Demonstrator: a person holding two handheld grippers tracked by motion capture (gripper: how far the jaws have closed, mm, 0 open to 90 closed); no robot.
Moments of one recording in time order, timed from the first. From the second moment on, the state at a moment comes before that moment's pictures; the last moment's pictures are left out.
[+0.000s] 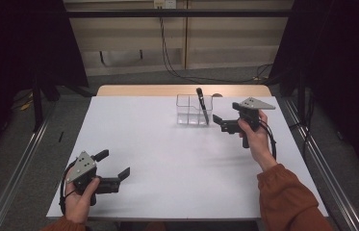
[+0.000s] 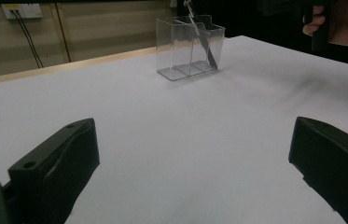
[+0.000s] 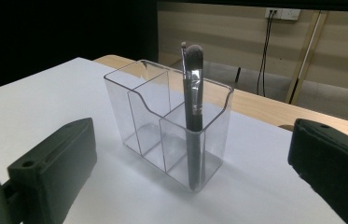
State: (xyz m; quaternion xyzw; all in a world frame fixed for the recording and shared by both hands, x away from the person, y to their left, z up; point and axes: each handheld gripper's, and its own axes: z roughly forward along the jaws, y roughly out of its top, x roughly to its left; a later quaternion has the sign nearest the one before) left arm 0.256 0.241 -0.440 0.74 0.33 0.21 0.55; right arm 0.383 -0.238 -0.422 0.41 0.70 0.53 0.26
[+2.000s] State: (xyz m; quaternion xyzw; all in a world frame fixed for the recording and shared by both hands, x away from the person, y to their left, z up) left arm 0.253 0.244 -0.439 0.73 0.33 0.22 0.55; right arm 0.275 -0.278 -0.433 0.40 0.69 0.53 0.28
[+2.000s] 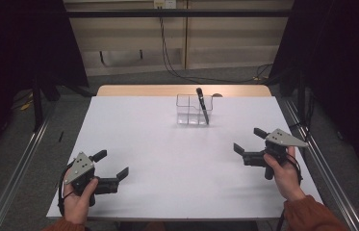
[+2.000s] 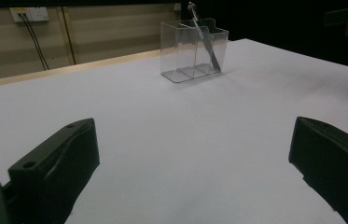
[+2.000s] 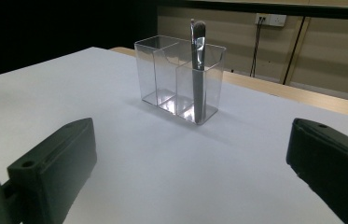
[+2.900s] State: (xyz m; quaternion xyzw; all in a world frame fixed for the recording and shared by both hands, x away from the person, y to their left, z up) left arm 0.252 0.242 -0.439 0.73 0.33 0.21 0.55; right arm 0.232 -0.300 -0.445 0.42 0.69 0.52 0.29
